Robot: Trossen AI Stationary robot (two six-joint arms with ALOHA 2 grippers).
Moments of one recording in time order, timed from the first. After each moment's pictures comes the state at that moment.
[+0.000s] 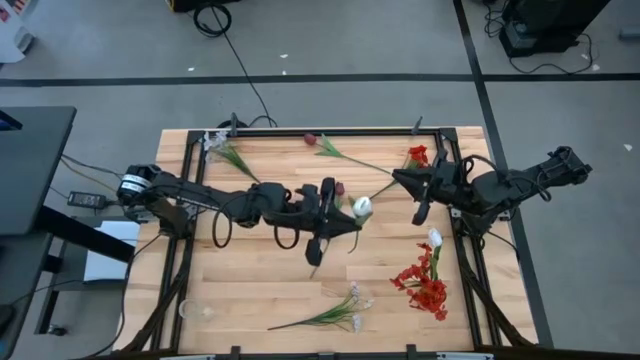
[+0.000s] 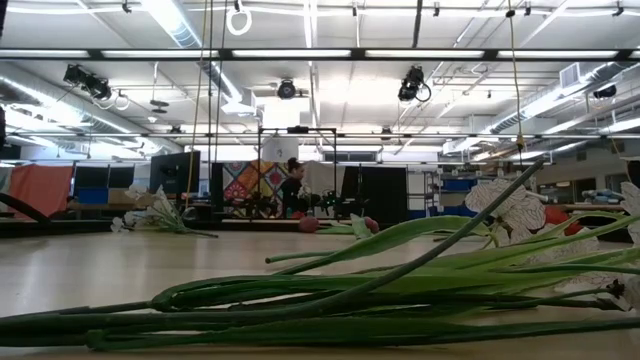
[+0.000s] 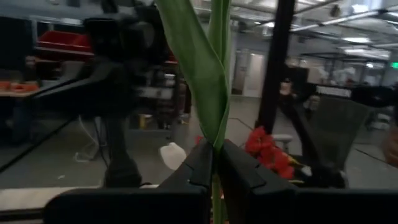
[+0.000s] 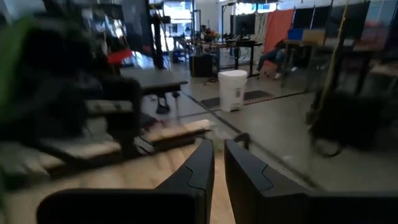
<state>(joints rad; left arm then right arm) -0.18 1.62 1.26 0.54 0.01 -0.11 0.38 0.83 0.89 -0.12 0.81 0.15</state>
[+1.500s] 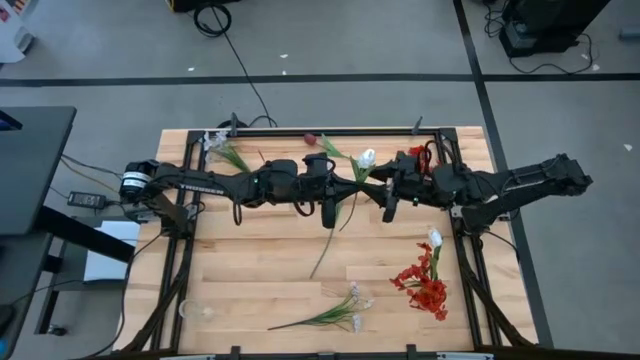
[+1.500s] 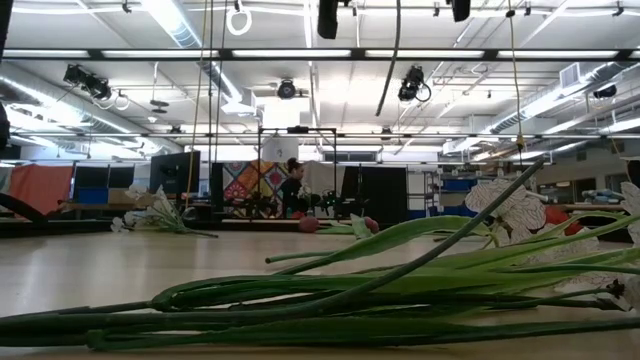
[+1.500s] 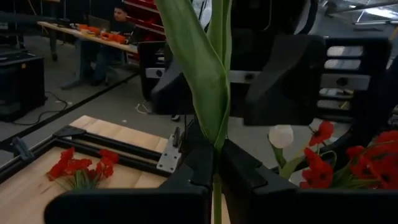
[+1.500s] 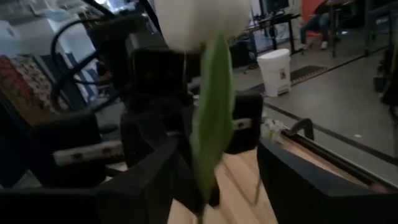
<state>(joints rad) -0.01 1.62 1.26 0.37 -0.10 -0.27 0.15 1.05 0.89 0.13 0.41 0.34</state>
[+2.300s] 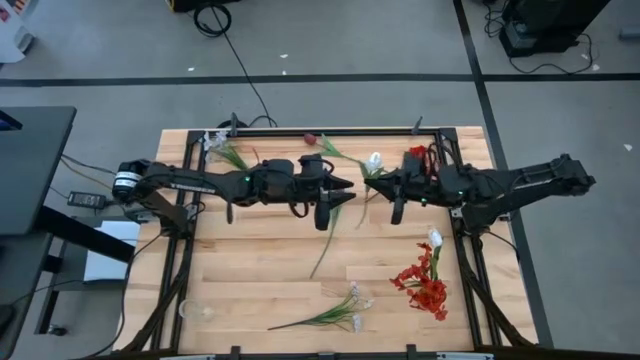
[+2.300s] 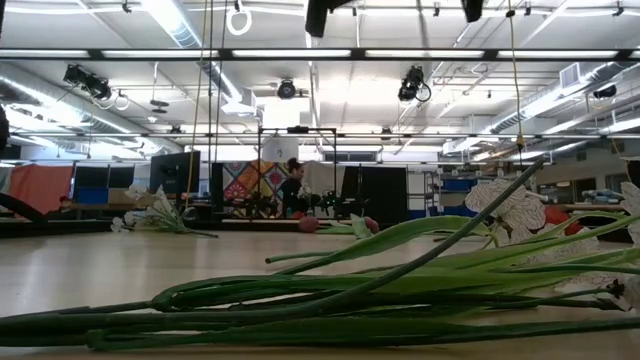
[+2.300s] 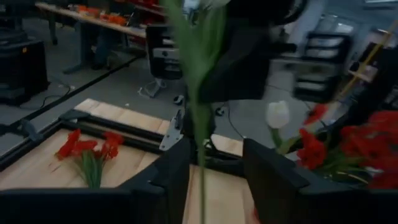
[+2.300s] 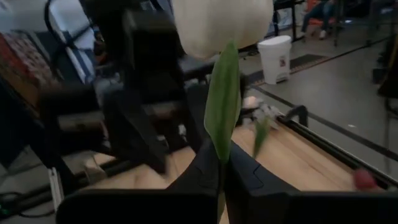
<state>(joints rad) -0.03 1.55 1.26 0.22 -0.10 -0.27 0.17 0.98 0.90 -0.05 0.44 0.32</state>
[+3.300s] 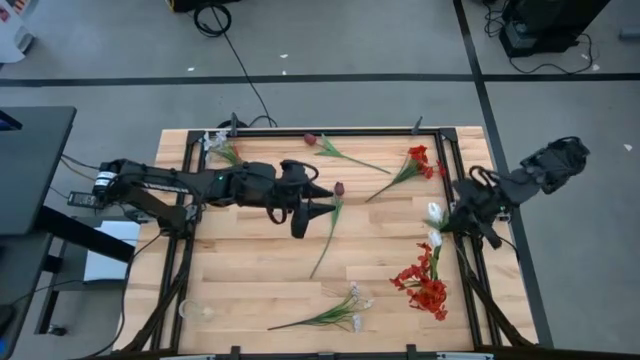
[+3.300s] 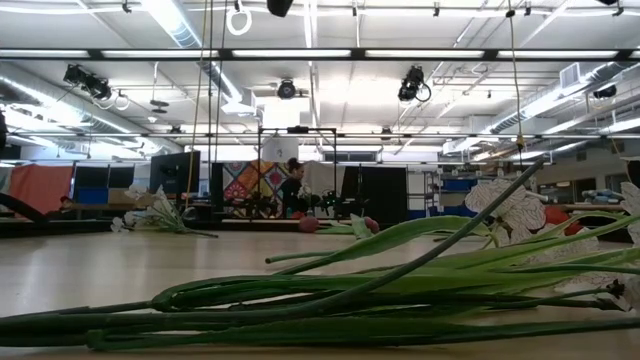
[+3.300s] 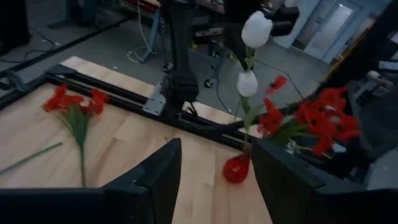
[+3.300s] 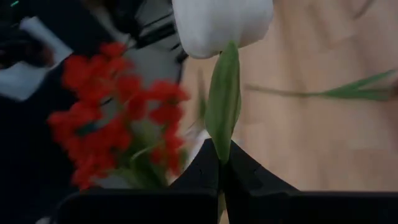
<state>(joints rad) -0.09 1.40 1.26 -0.06 -0.10 -0.41 0.54 0.64 1.07 -0.96 0.08 0.65</state>
